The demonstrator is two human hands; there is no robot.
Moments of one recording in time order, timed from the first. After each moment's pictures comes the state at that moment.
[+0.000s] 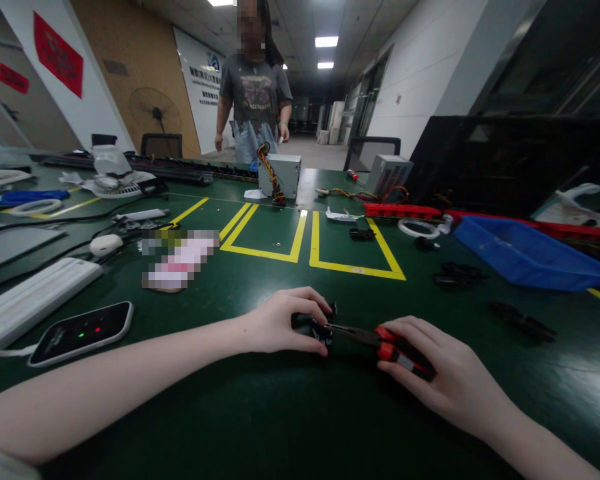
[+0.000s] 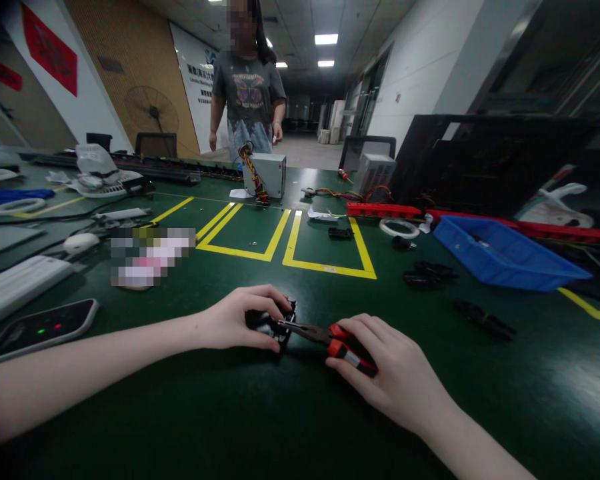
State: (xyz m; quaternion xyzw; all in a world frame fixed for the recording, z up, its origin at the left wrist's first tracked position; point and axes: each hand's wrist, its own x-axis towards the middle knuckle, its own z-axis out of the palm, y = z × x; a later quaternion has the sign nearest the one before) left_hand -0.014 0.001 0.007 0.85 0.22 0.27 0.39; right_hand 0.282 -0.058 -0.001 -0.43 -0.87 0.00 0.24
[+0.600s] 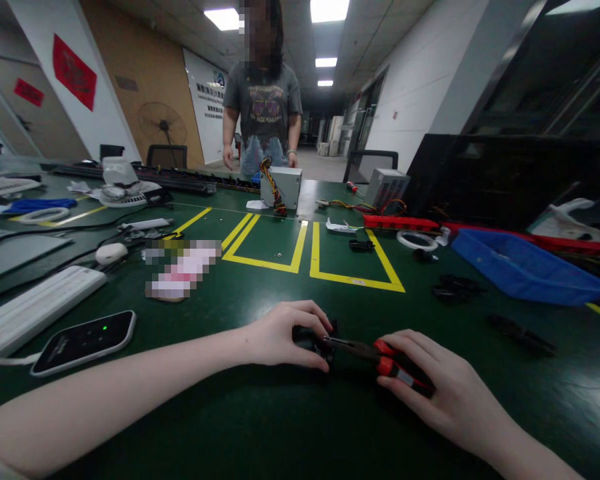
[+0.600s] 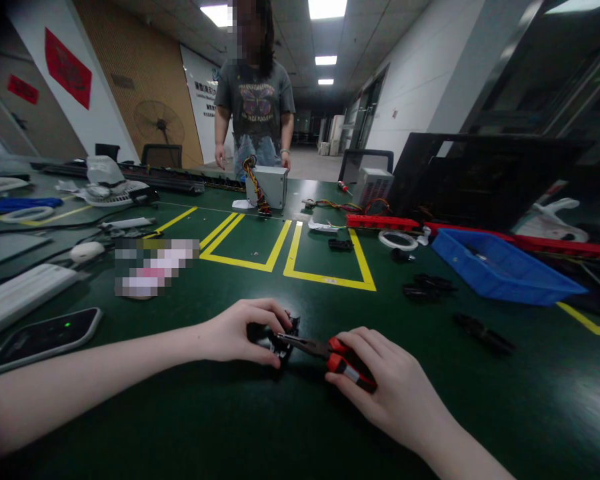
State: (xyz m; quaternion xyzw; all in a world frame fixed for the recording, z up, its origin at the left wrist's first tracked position) left_hand -0.013 0.000 0.006 0.84 0.21 0.27 0.41; right_hand 0.283 -0.059 -0.002 -0.43 -0.87 0.00 0.24
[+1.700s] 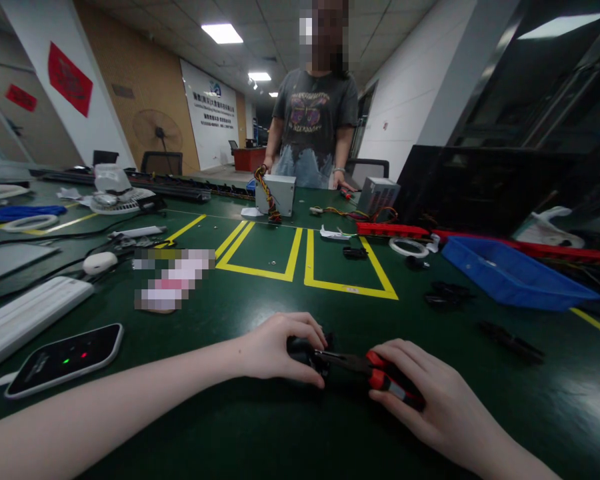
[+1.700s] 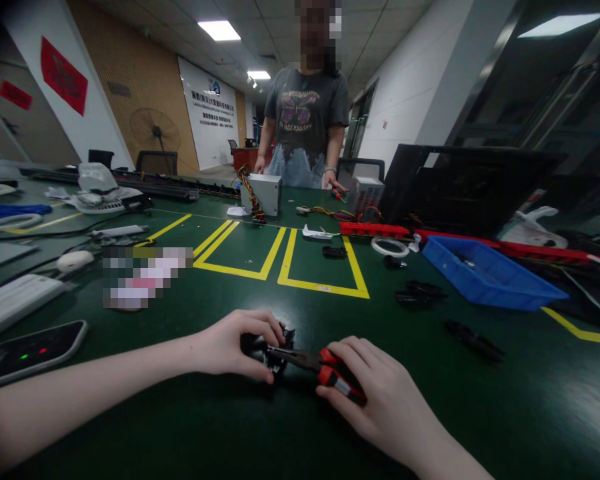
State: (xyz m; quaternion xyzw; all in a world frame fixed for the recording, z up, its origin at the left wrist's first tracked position) left_hand -0.008 0.002 0.003 0.83 0.20 0.29 0.43; right_hand 0.278 -0.061 0.001 -0.41 -0.88 -0.03 0.23
